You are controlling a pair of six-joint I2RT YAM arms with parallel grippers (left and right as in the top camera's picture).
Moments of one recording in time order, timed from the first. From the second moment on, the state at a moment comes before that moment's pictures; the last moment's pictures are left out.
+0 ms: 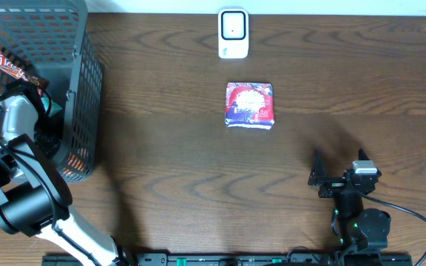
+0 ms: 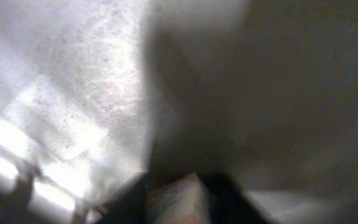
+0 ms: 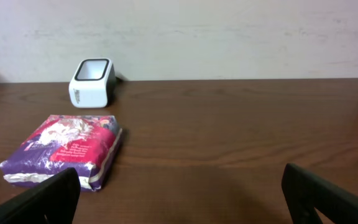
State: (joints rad) left arm 0.50 1.96 1.36 -1.06 0.03 -0.45; right arm 0.03 0.01 0.01 -0.07 -0.01 0.04
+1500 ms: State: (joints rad) left arm 0.24 1.28 1.75 -0.83 0.35 -0.67; right arm 0.03 0.01 0.01 -0.07 -0.01 0.04
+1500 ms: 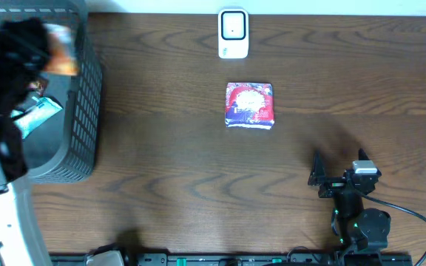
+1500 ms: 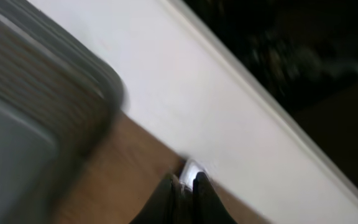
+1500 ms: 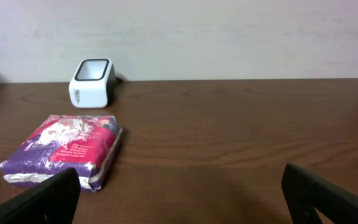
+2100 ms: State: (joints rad) left arm -0.23 1.70 1.71 -0.93 0.07 -0.86; right arm 0.03 0.01 0.01 -0.07 -0.01 0.04
